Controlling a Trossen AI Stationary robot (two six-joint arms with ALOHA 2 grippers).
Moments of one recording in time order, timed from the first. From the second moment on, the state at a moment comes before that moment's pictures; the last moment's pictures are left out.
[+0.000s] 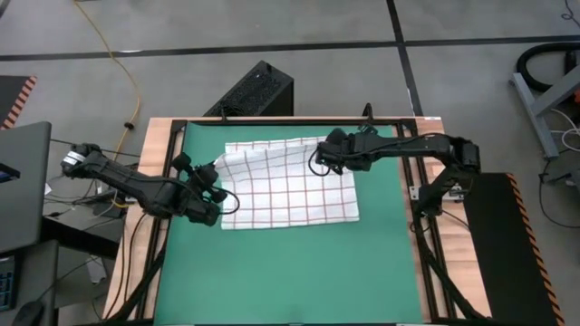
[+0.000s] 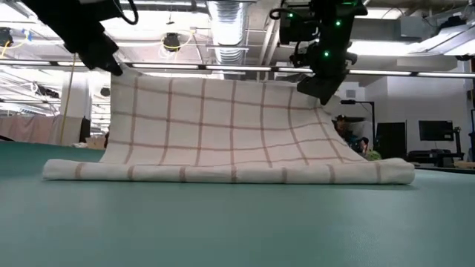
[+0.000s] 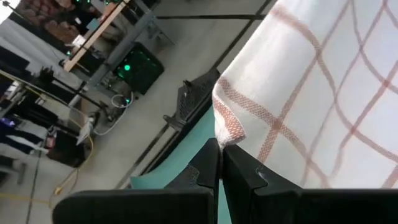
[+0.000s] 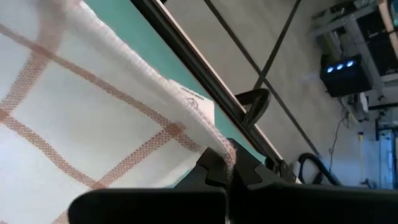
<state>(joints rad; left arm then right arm) -0.32 1.08 0.79 -1.06 -1.15 -0.74 -0.21 1.59 1.28 -1.10 0.88 0.46</state>
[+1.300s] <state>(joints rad) 0.06 1.08 0.50 -0.40 -0.92 -0.18 -0.38 1.87 1.28 -0.85 0.76 0.23</state>
